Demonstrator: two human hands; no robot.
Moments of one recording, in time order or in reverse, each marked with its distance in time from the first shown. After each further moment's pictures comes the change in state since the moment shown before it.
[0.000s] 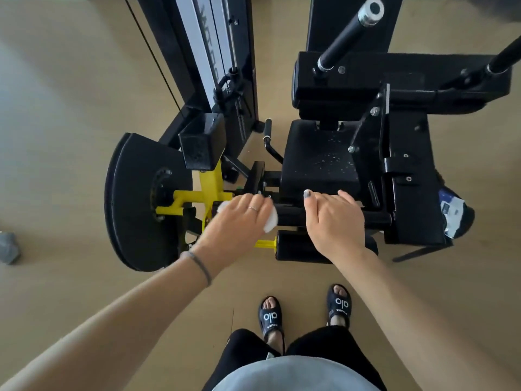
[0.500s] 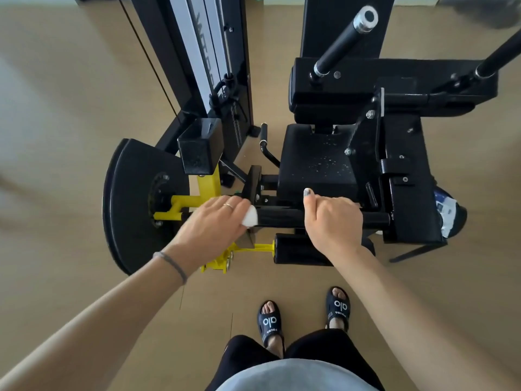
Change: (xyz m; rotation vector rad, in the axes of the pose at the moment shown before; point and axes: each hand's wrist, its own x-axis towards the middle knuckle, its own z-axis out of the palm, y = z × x) left_hand -0.021 -0.040 0.003 -0.284 0.019 -0.064; right_hand 0.005 -0.010 0.000 -0.088 0.078 0.064
